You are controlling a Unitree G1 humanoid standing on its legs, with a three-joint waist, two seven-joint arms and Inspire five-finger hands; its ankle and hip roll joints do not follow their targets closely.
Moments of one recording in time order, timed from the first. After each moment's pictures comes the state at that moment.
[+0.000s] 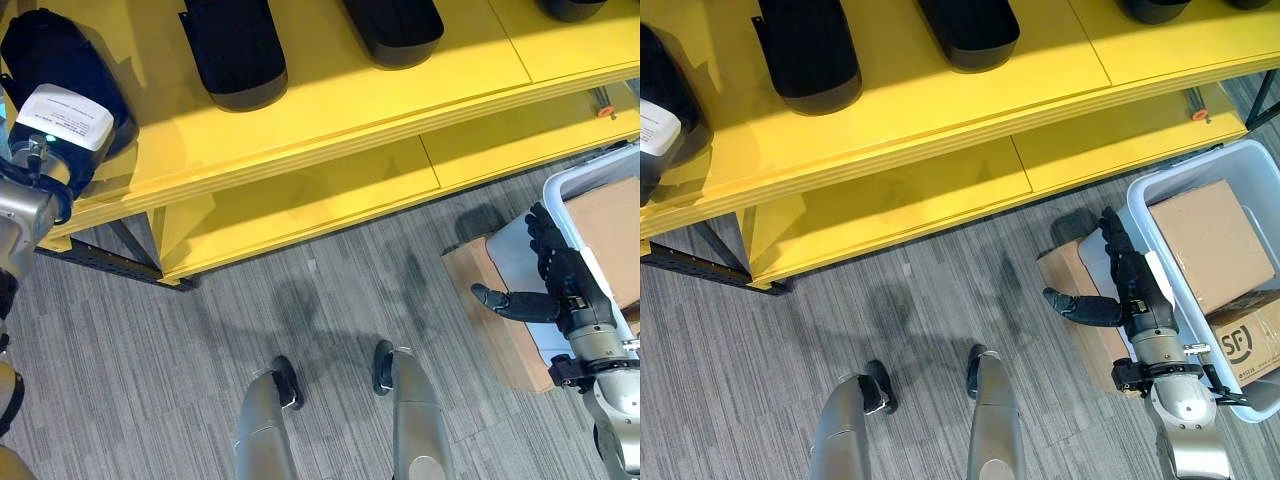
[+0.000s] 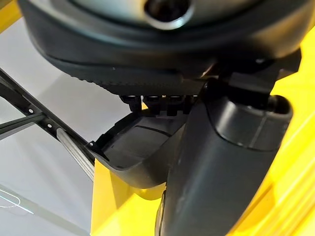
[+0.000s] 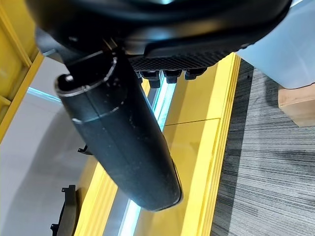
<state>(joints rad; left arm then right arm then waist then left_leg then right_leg) -1.06 1.24 -0.75 0.79 0.83 -0.07 0.10 0.18 -0.60 -0.22 -0.16 0.26 -0.14 0.06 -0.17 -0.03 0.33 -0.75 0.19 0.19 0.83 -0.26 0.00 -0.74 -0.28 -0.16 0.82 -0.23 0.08</state>
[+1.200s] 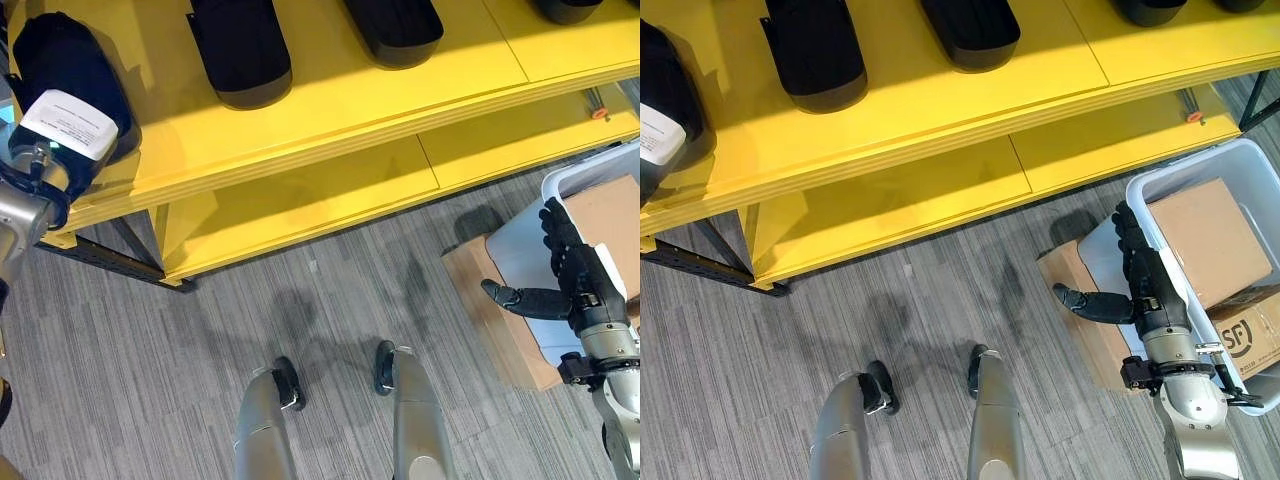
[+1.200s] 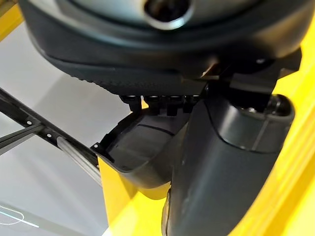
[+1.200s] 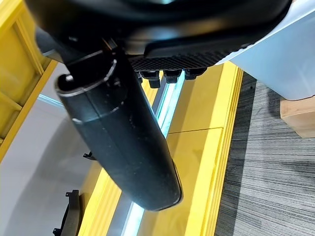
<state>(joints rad) -1.01 1.28 -0.76 0.75 0.91 -0.10 0.10 0.18 -0.60 -0.26 -0.16 0.26 -0.14 0.06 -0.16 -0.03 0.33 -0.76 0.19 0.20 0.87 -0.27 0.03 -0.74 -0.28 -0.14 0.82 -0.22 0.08</state>
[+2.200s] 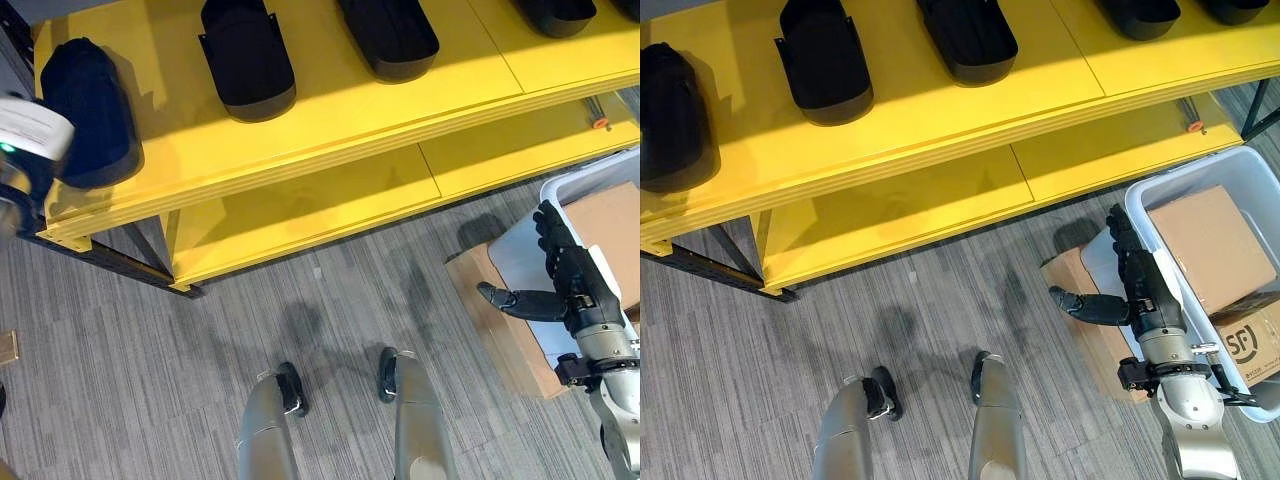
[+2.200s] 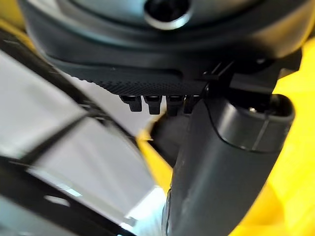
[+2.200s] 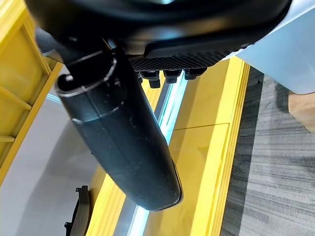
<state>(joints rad) -1.11 1.29 -0.75 0.94 0.79 -0.09 0.13 0.18 -0.60 -0.24 -0.16 0.26 -0.14 0.06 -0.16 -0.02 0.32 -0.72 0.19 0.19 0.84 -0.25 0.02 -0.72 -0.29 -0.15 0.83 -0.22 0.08</state>
